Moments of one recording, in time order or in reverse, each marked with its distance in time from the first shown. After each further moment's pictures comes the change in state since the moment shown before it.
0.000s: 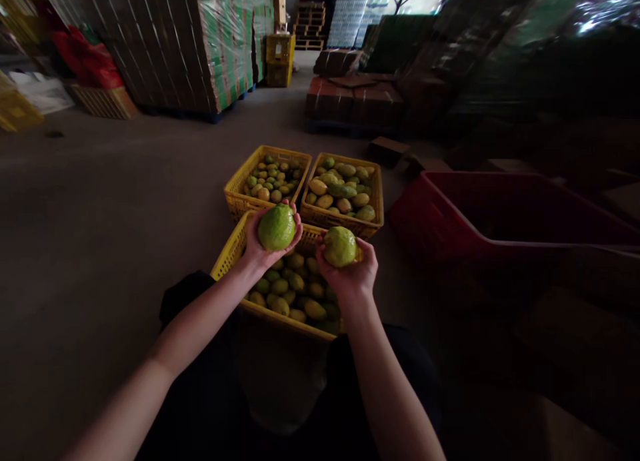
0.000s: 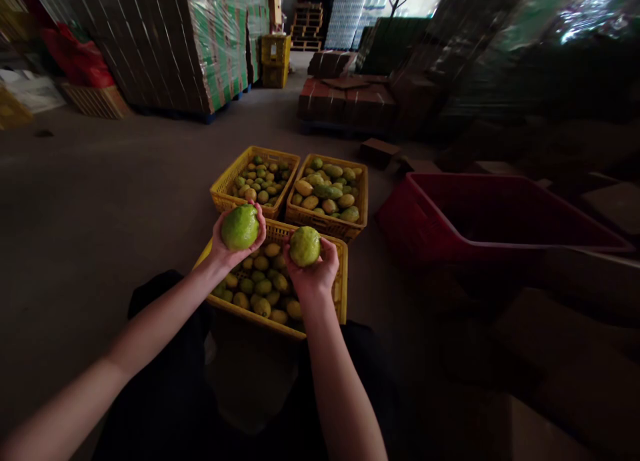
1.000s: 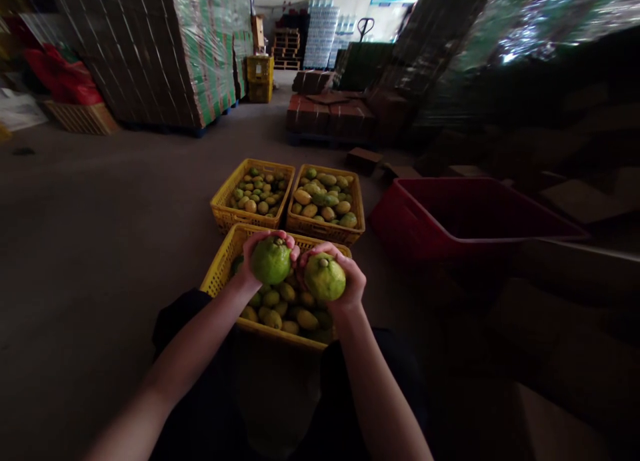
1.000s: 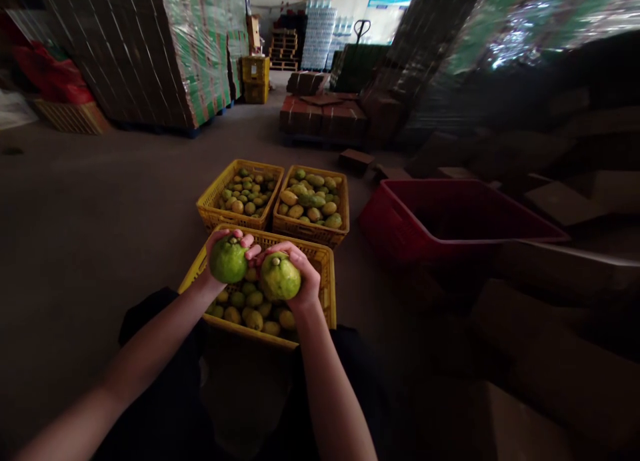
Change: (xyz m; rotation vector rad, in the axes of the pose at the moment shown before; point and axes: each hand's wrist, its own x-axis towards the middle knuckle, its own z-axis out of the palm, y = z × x) left_hand 0.001 -0.016 0.005 0.213 -0.051 -0.030; right_hand -0.029 0.003 0.011 -0.461 -0.443 -0.191
